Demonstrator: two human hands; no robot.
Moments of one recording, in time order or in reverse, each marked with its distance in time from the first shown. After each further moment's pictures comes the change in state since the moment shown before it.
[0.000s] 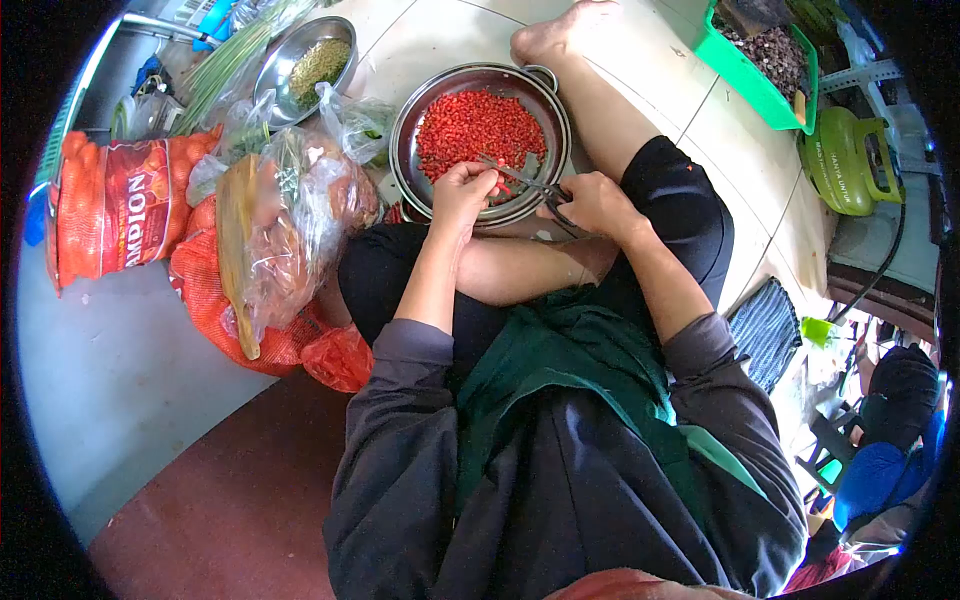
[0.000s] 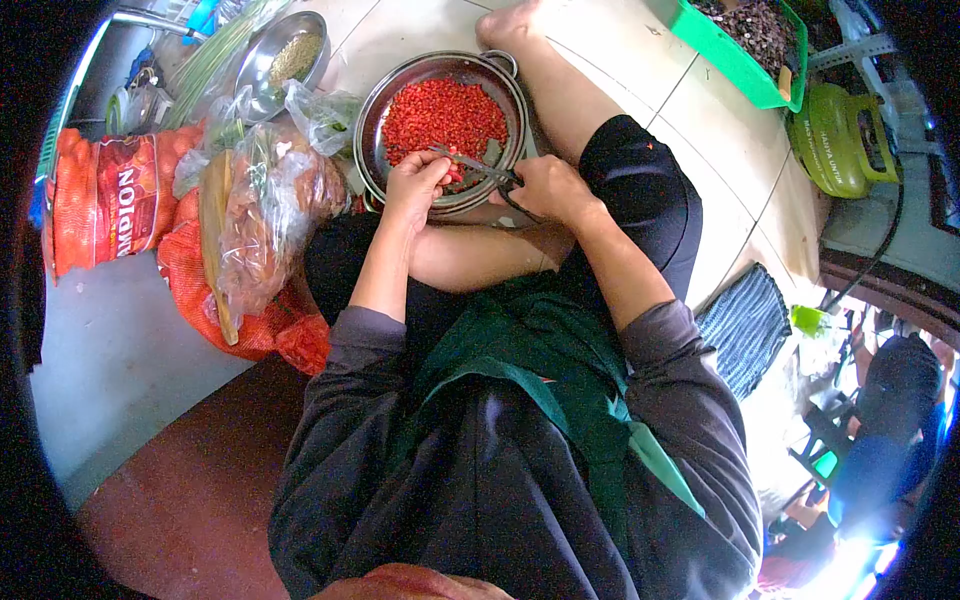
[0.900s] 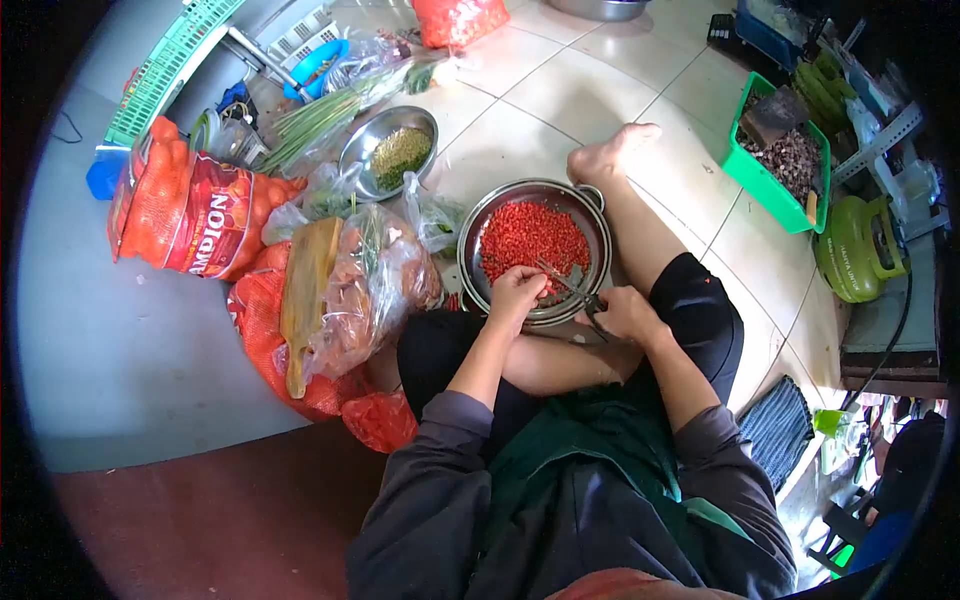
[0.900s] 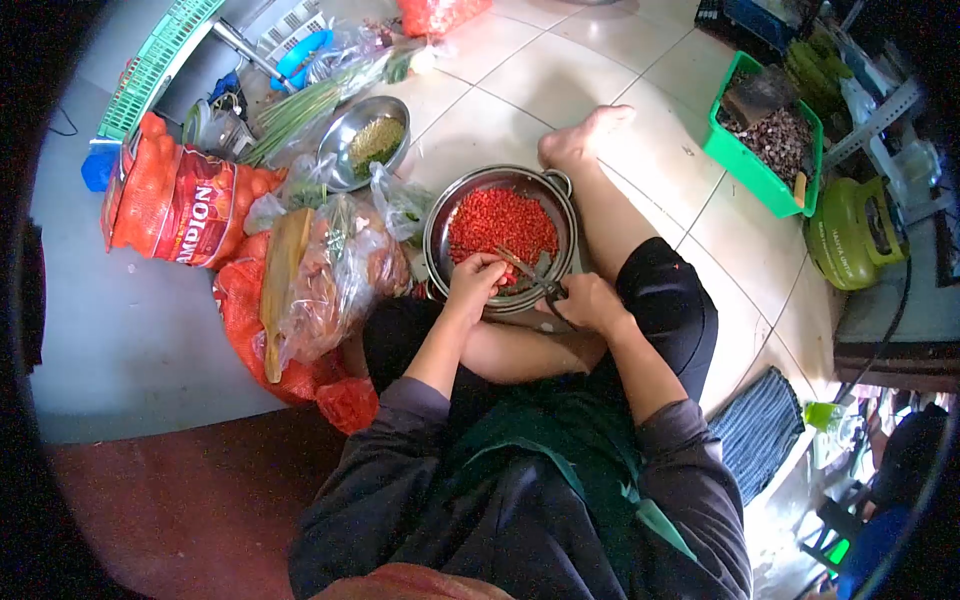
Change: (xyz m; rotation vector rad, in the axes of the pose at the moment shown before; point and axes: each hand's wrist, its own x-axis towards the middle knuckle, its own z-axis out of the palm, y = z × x) left_hand -0.001 0.002 0.001 -0.050 0.000 0.019; right_hand -0.002 -0.001 -0.003 0.029 -0.028 0.011
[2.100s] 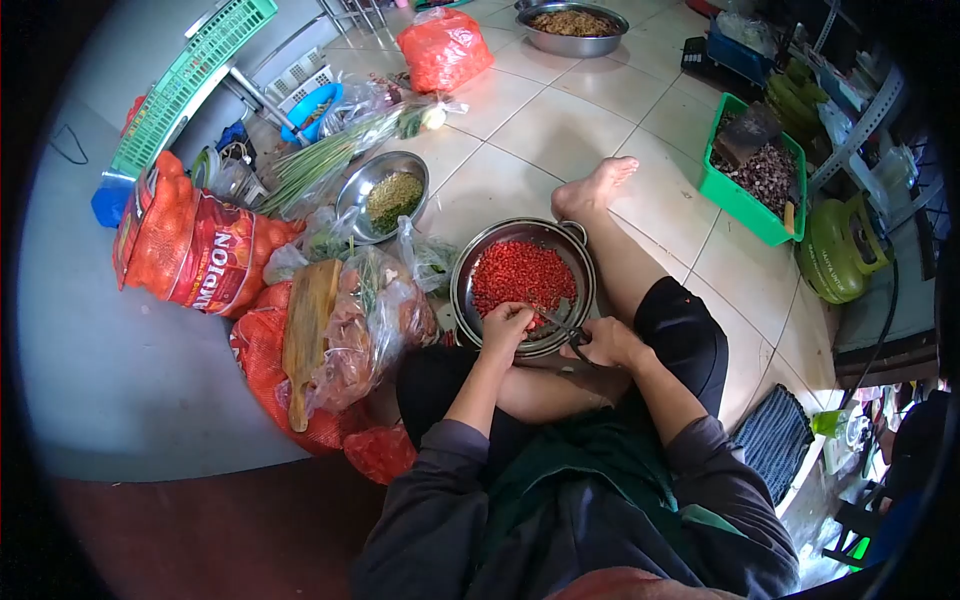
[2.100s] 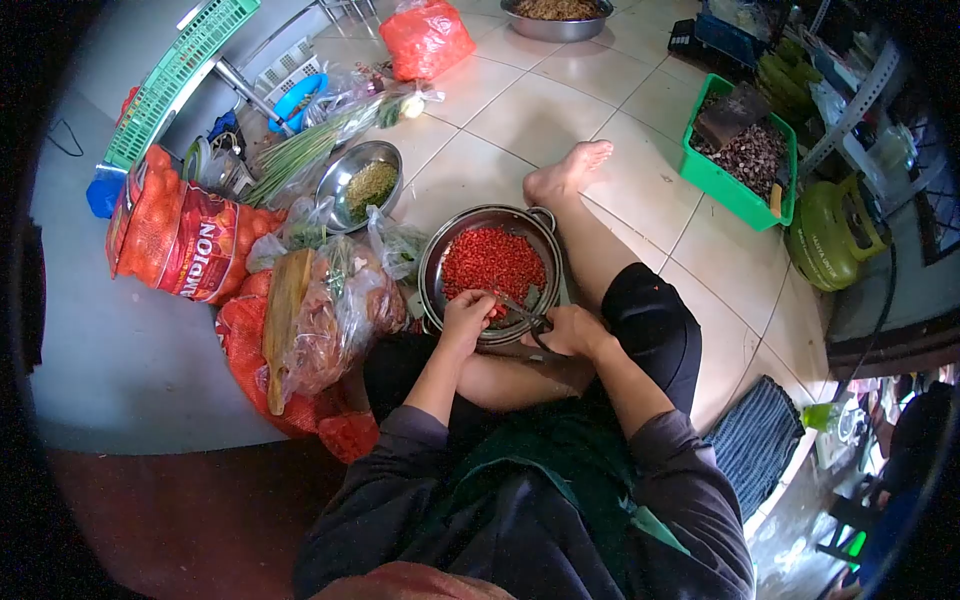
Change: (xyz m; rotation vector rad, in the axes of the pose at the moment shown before) left_hand -0.001 -0.002 -0.001 -0.016 0.015 0.016; right_hand -0.005 -0.005 0.001 0.036 -0.012 -0.003
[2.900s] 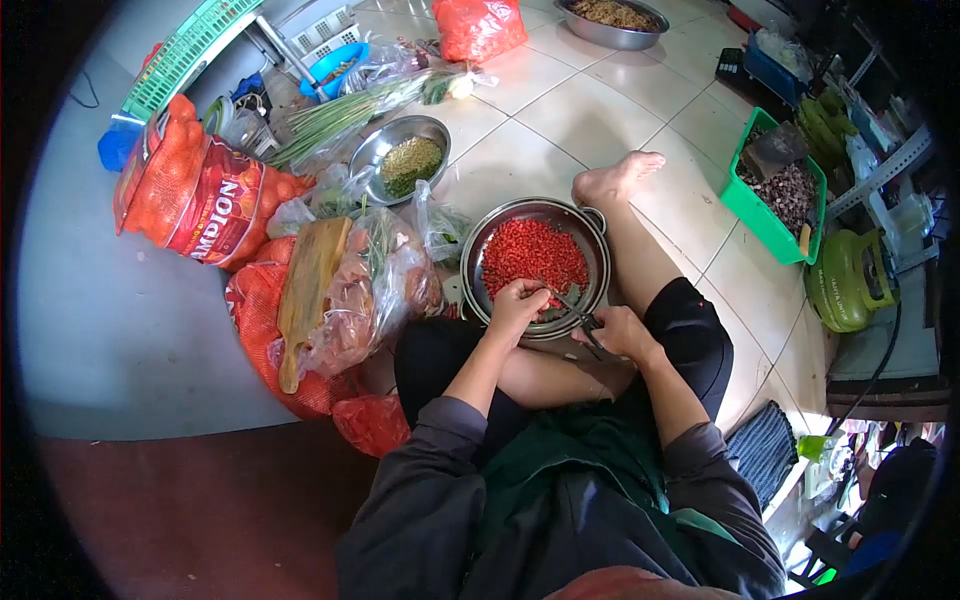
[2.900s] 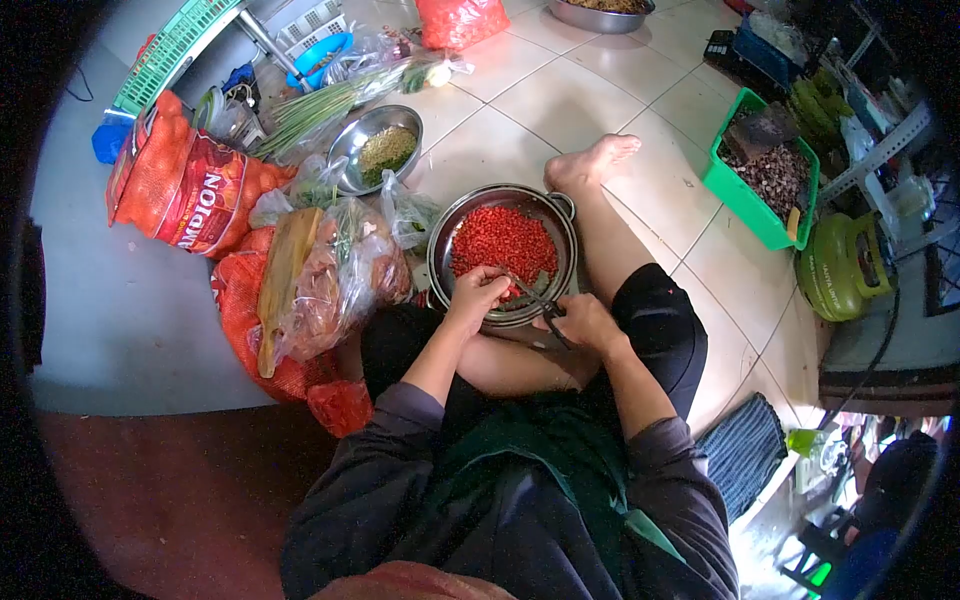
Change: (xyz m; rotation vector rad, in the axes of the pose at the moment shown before) left_hand -0.004 0.006 0.002 0.034 -0.043 0.046; right_hand 0.006 0.008 0.005 0.053 0.067 -0.055
